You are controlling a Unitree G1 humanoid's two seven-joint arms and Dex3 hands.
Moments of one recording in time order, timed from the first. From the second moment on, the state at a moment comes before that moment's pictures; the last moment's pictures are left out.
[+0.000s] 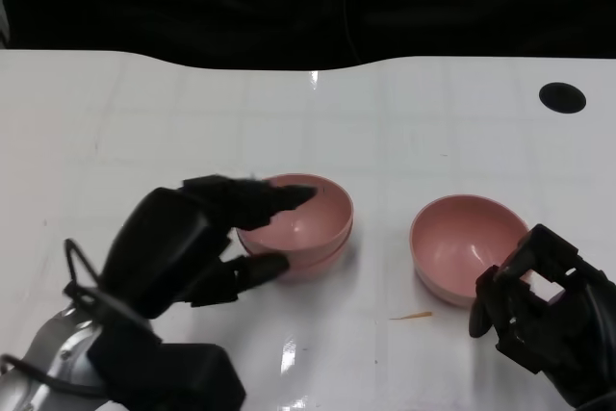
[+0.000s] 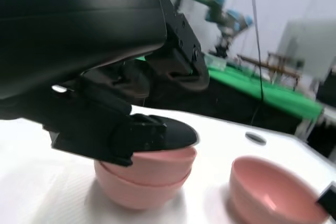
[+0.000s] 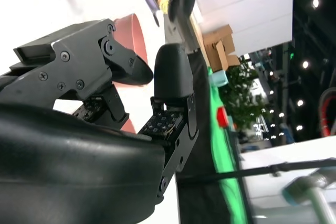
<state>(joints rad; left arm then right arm) -0.17 0.39 -0.27 0.13 0.51 -0.49 0.19 0.09 0.11 -0.14 0.17 0.37 -0.31 0.42</state>
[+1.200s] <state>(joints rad) 0.09 0.28 0.02 0.06 -0.14 -0.25 -0.27 -0.04 -0.21 0.05 0.31 -1.01 -0.50 -0.38</state>
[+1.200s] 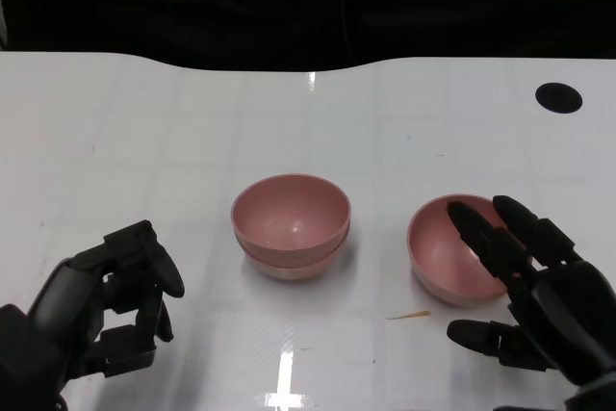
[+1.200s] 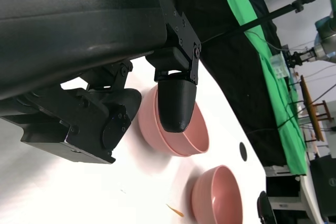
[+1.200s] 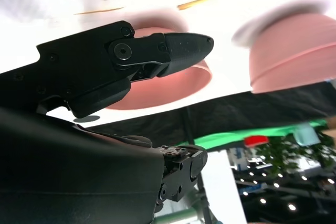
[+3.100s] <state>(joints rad) 0.18 0.16 0.14 -0.14 -0.53 0.19 -0.37 -0.54 -0.41 0.46 0.67 -0.79 -0.72 -0.52</state>
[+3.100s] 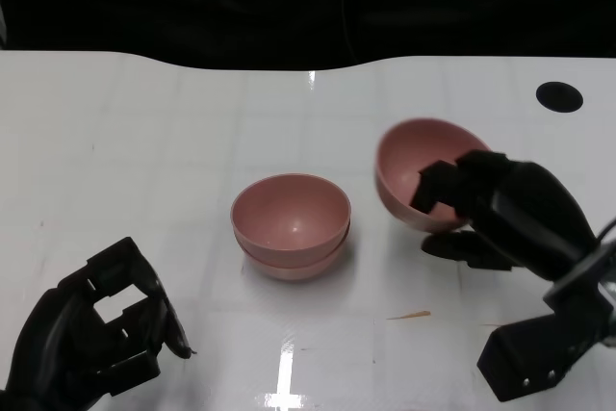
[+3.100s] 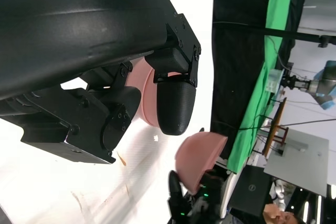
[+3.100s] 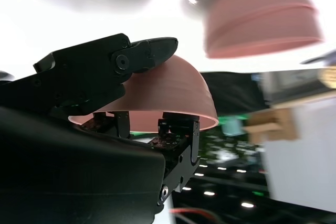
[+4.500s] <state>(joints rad) 0.16 0.13 0.16 -0.17 -0.51 0.25 -0.35 -0.84 -0.16 0.55 0.87 -0.80 -0.88 -0.31</state>
